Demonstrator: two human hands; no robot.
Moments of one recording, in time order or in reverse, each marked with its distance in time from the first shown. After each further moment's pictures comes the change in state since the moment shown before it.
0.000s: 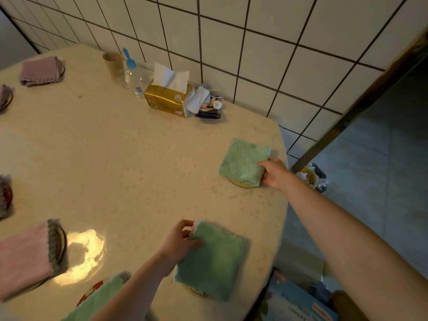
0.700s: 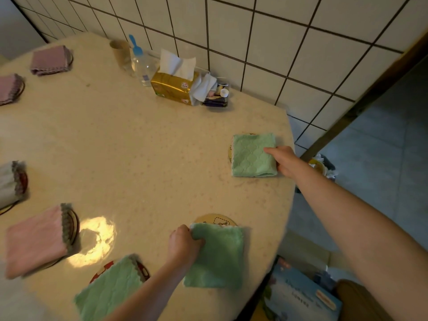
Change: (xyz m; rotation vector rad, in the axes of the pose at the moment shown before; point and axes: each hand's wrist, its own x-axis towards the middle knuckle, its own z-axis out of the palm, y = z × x) left_hand -0.011 -0.027 0.020 0.467 0.356 -0.070; right_hand 0.005 -0.001 -0.010 -0.245 0.058 -0.103
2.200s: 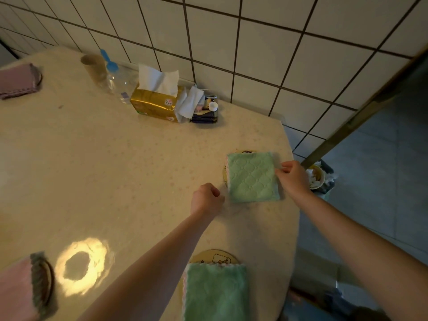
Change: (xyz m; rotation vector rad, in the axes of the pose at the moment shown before) left_hand 0.114 0.152 -0.001 -0.088 -0.035 0.293; right_hand 0.009 0.015 -0.018 -0.435 0.373 -0.288
